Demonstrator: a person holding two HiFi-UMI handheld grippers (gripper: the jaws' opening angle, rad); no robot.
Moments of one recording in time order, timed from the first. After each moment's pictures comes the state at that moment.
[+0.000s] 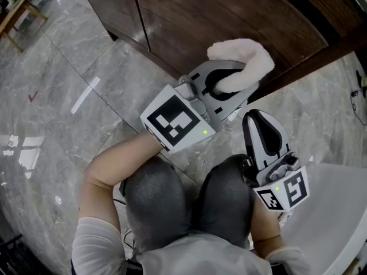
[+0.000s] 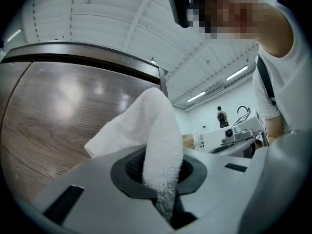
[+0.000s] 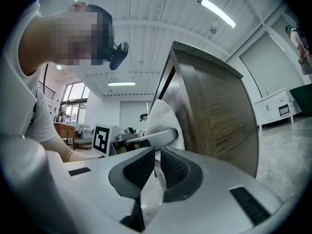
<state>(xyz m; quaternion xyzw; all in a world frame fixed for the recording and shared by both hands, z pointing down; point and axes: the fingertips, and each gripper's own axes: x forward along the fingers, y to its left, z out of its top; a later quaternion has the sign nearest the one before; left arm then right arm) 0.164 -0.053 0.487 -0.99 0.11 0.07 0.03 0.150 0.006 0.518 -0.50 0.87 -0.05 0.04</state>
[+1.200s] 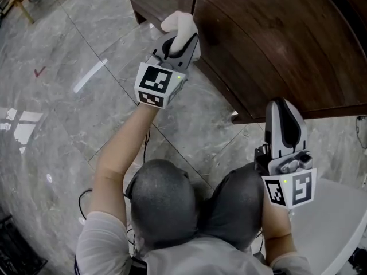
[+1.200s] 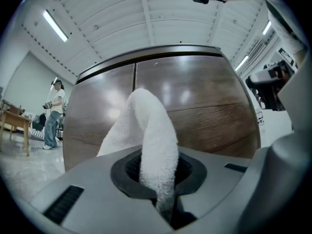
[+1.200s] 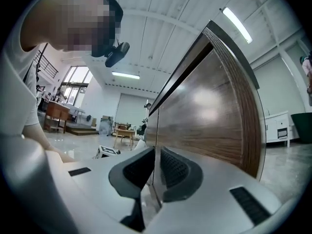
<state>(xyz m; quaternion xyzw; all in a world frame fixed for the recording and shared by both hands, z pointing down) -0.064 -0.241 0.625 -0.91 0.42 0.01 0.04 0.070 -0.064 0.530 -0.53 0.85 0.02 -0.01</state>
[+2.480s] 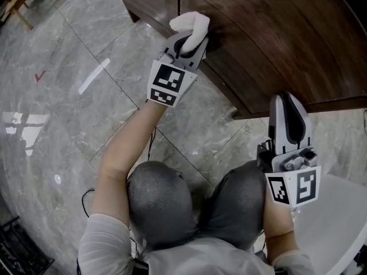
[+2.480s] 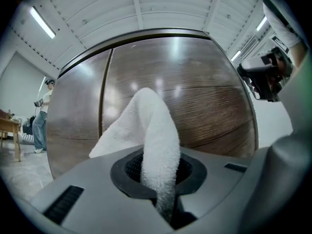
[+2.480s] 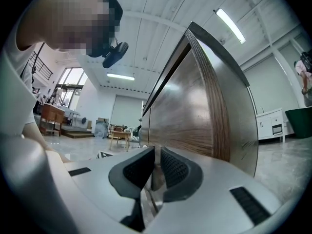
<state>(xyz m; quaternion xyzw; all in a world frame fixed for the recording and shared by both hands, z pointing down) 0.003 -0.239 0.652 -0.92 0.39 -0.03 0.06 0.112 -0.067 0.541 -0.55 0.83 0.01 0.01</state>
